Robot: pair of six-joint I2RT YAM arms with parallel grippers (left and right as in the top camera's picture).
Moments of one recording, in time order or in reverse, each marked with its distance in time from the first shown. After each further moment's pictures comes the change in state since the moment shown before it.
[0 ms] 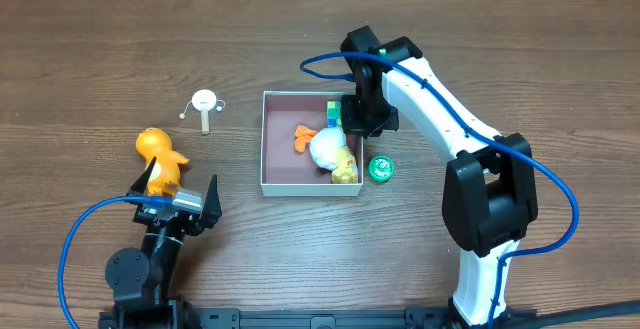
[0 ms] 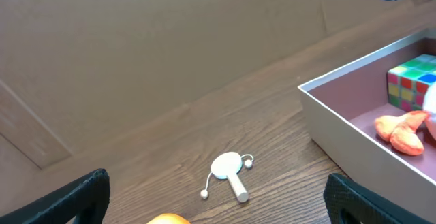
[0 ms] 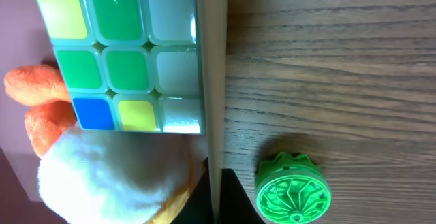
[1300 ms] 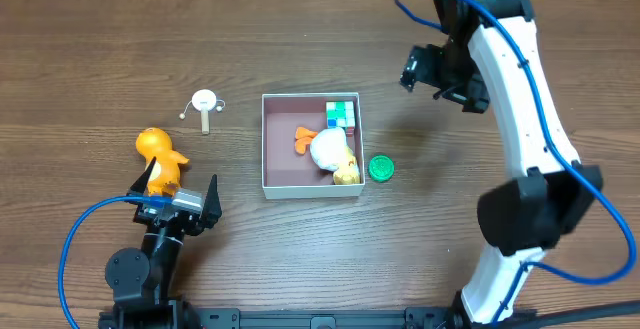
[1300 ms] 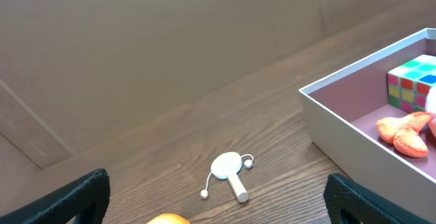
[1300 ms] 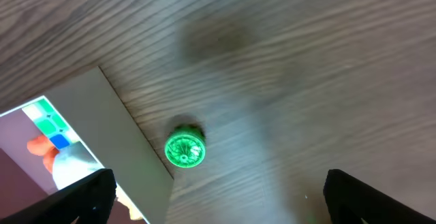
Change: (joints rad) left arm 0.000 0.000 0.000 0.000 0.000 0.000; right arm -0.251 -0.077 0.379 -0.445 0.156 0.186
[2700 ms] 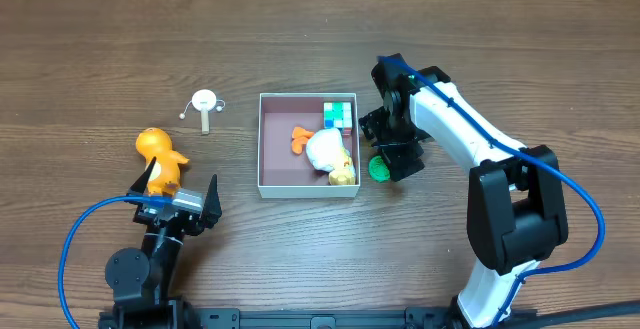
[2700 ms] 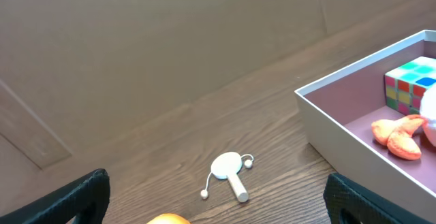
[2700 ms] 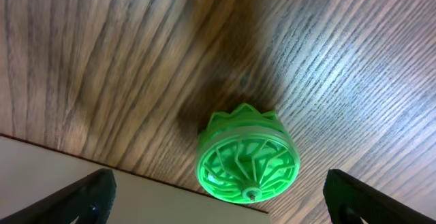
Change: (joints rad) left arm 0.000 0.000 0.000 0.000 0.000 0.000; right arm 0.164 -0.056 -0.699 0.580 -0.167 0.836
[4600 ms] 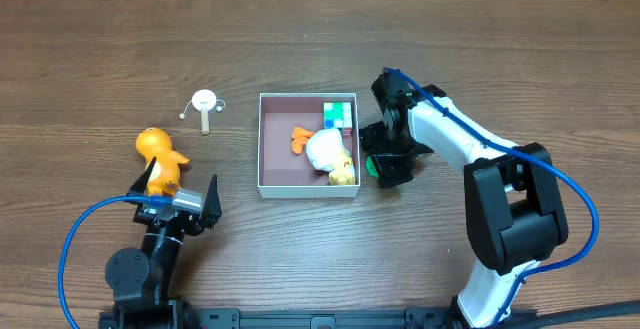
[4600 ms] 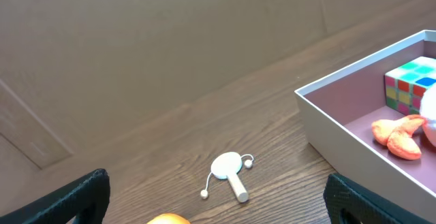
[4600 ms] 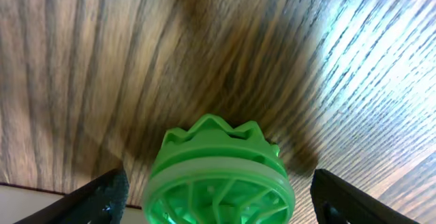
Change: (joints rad) left arm 0.000 0.000 0.000 0.000 0.000 0.000; right arm 0.000 0.000 -0.140 0.172 -0.090 0.107
